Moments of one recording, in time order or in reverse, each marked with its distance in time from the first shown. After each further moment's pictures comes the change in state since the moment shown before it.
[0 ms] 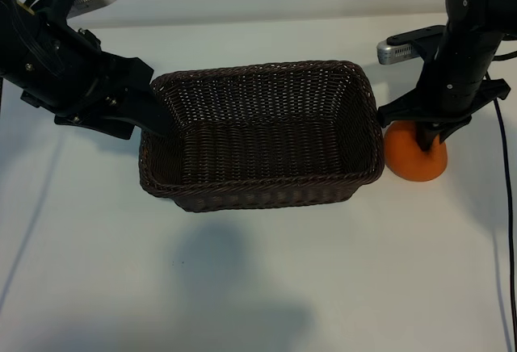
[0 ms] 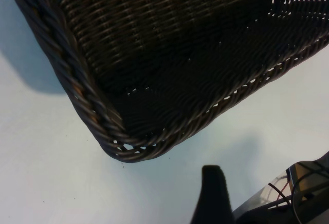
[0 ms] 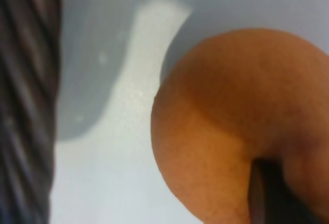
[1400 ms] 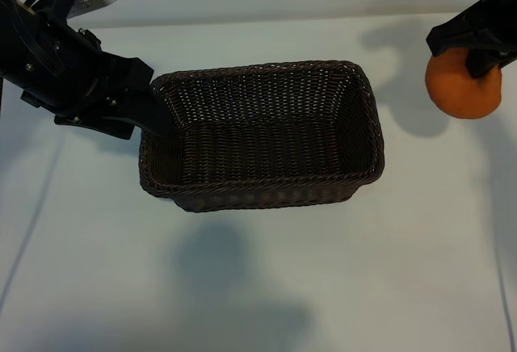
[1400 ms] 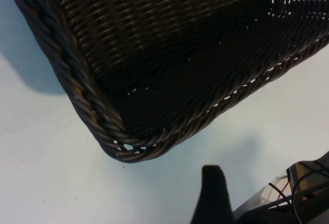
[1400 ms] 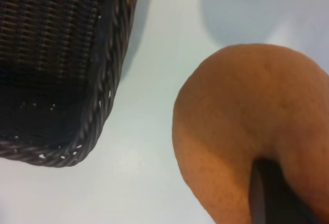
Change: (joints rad) left arm 0.000 0.000 0.000 0.000 0.000 0.004; right arm -0.001 -0.403 -0.059 -0.031 0.181 0.004
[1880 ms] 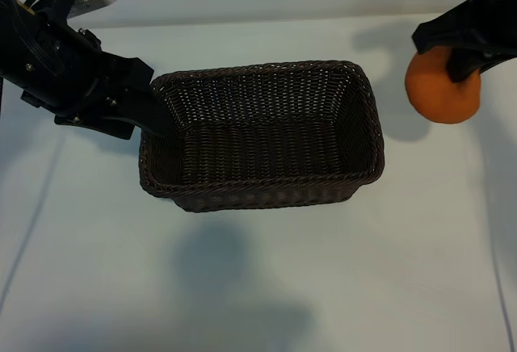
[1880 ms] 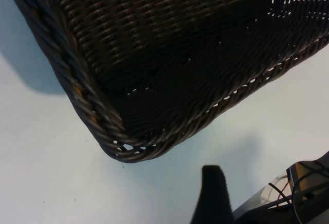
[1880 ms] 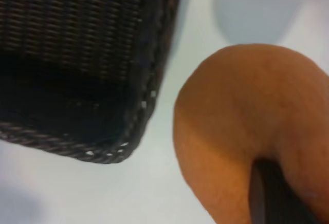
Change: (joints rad) left arm 0.000 0.000 0.000 0.000 0.000 0.000; right arm 0.017 0.000 0.000 0.097 -0.003 -0.002
